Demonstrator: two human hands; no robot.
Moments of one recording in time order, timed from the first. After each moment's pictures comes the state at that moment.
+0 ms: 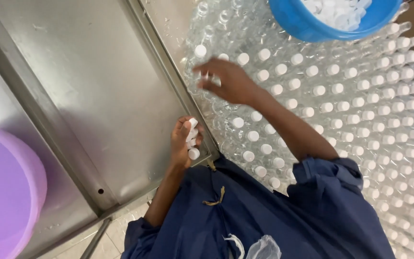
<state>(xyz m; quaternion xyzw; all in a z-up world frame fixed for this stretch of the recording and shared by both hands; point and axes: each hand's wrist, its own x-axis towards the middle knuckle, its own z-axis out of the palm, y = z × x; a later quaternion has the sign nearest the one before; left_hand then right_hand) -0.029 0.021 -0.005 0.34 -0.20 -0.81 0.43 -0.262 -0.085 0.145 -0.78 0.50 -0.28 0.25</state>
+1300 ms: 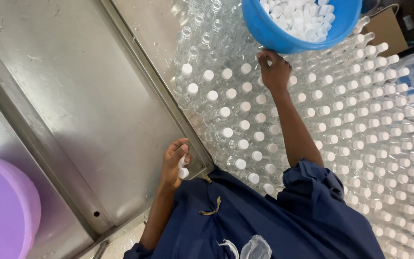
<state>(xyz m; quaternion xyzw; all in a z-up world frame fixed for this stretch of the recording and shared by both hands) -0.002 0.038 -0.003 0.34 -0.17 -0.85 0.37 -0.468 -0.070 0.053 -0.45 0.87 -0.22 0.00</state>
